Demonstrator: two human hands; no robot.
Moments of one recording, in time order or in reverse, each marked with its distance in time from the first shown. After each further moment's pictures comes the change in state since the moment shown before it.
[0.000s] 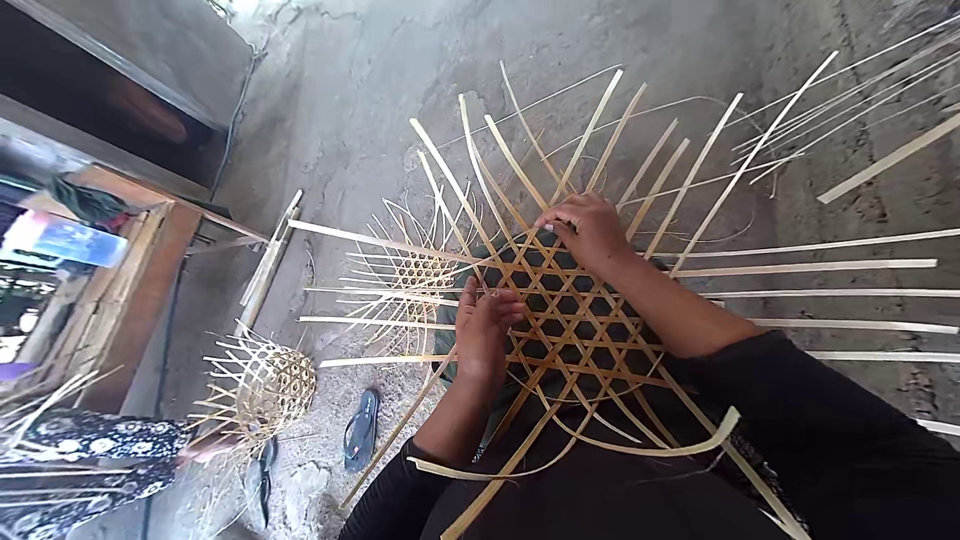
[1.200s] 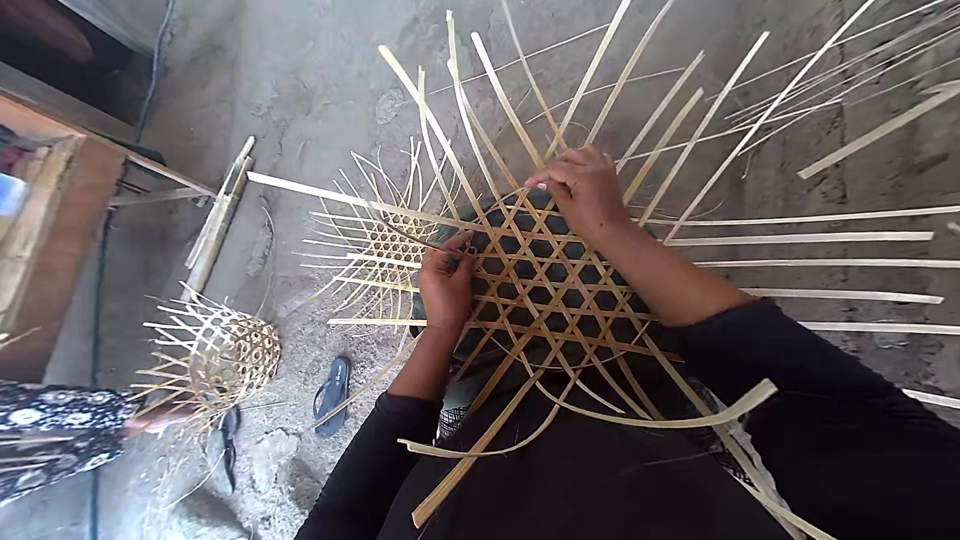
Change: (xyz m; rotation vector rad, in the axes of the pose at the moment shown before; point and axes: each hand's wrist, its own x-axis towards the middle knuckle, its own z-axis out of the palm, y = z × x) left_hand 0.051 -0.034 -0.055 0.826 0.068 0.475; right_hand -0.011 -0.036 -0.024 -0.114 -0.019 -0.037
